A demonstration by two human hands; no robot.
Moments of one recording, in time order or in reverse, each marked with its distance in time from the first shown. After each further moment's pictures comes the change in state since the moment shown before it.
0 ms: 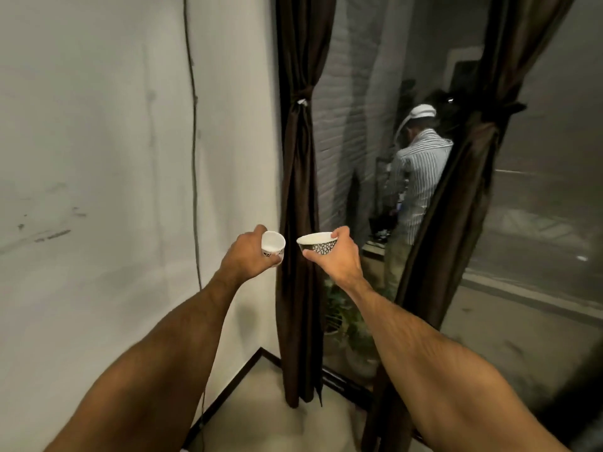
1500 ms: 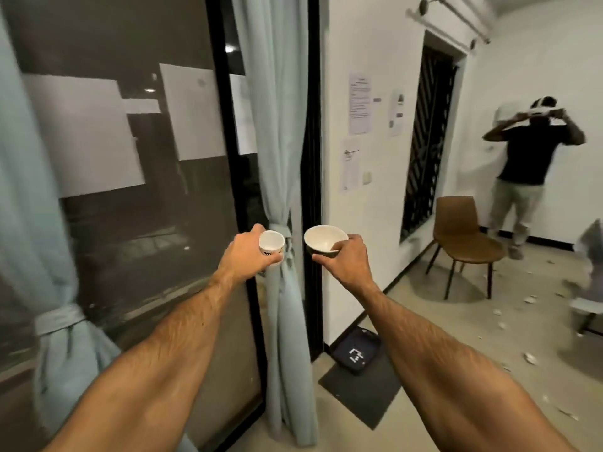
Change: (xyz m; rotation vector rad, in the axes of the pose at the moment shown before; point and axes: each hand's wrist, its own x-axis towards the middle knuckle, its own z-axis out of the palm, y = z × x) left_hand -0.392 0.980 0.277 -0.518 -0.540 1.114; right_hand -0.570 0.257 -0.890 -0.607 1.067 0.687
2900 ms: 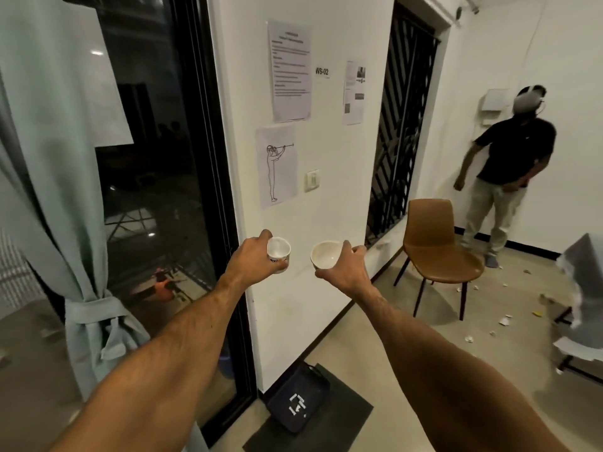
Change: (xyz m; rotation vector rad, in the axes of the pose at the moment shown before) left_hand 0.414 0.166 0.367 -0.020 -0.098 0.010; right_hand 0.429 0.344 -0.058 -0.032 -0.116 0.173
